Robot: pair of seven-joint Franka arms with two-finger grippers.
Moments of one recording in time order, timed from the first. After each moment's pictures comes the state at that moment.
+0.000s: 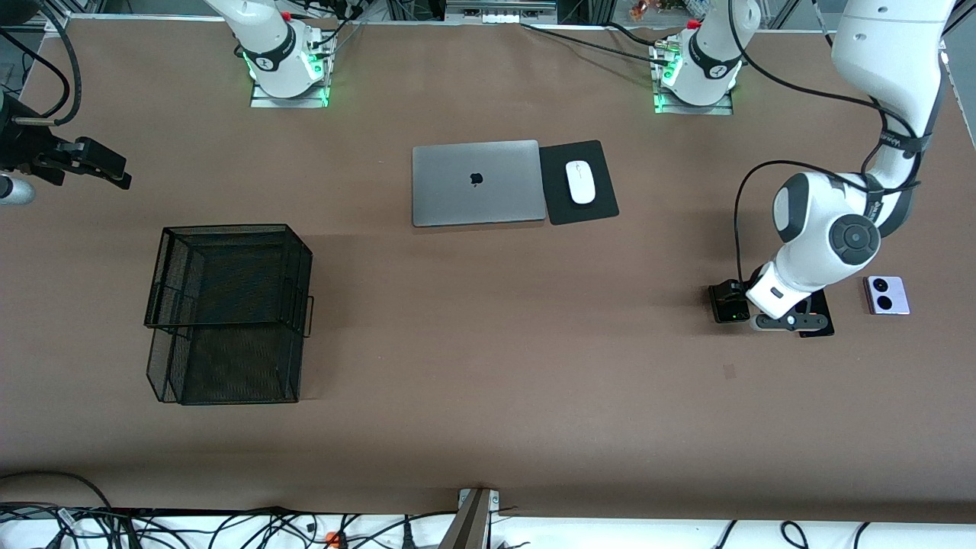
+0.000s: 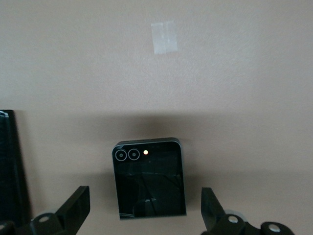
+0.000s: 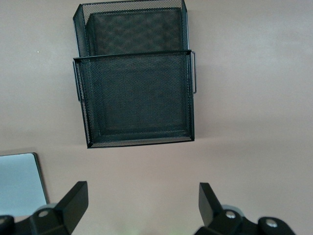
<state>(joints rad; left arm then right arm) 0.05 0.46 -0.04 -2.04 0.06 2.47 -0.05 -0.06 0.00 0.04 -1.63 -0.03 1.57 0.02</state>
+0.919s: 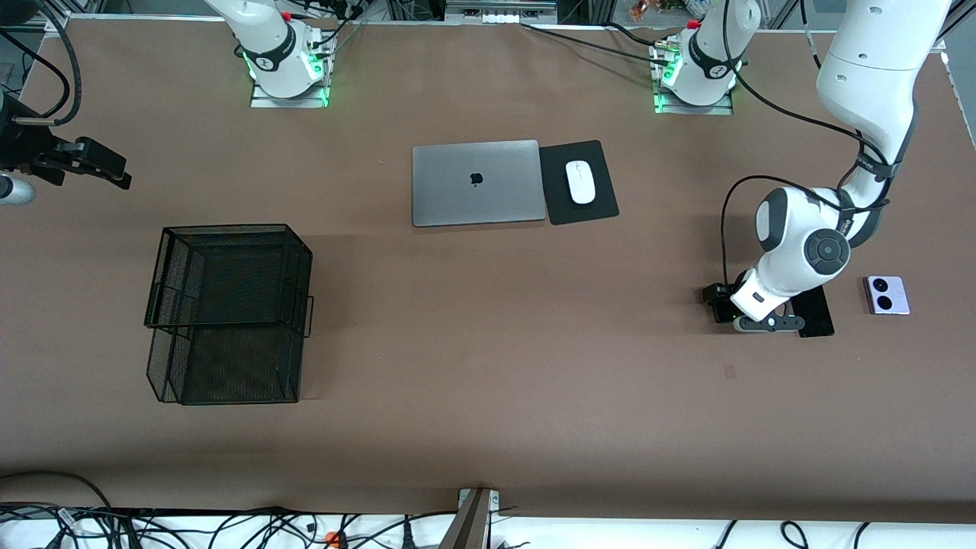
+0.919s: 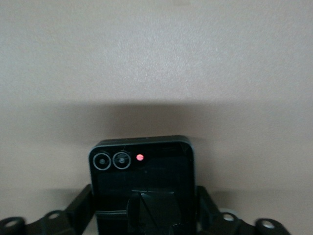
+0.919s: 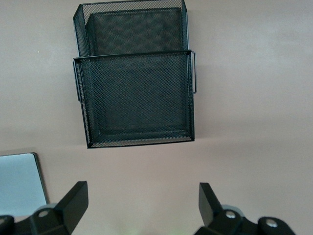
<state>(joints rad) 0.06 0.55 -0.05 -2.05 0.06 2.55 -0.06 -0.06 0.00 0.04 -1.63 -0.03 1.57 0.02</state>
